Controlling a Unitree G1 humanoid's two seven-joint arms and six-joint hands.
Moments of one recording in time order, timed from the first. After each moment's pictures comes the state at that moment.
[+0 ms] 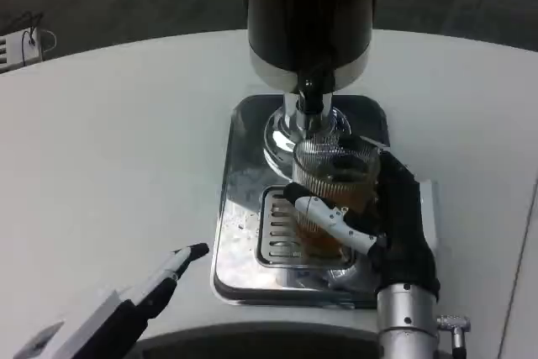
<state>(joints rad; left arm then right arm) 0.34 0.50 0.19 -0.62 0.29 -0.09 -0.38 -0.45 0.11 0.13 0.29 -0.28 -0.15 -0.47</state>
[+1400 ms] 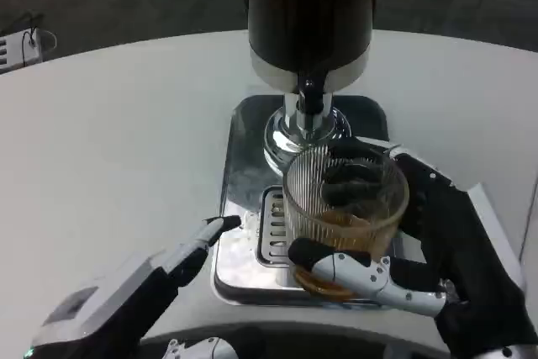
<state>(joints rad) 0.17 0.51 0.12 -0.52 0.32 -0.15 -0.38 0.04 -0.05 0.19 -0.61 -0.21 0.05 0.00</state>
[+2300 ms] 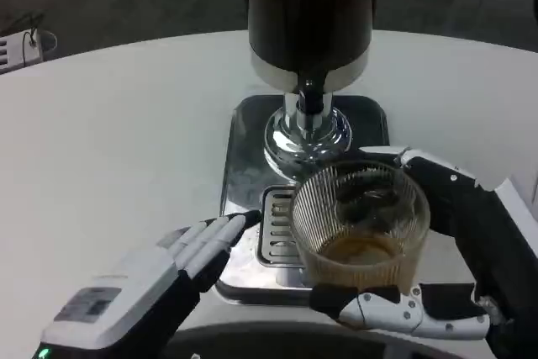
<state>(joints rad) 0.19 0.51 0.11 -0.61 0.48 -0.19 -0.36 0.11 -0.20 0.08 -0.77 -0.21 0.02 0.13</state>
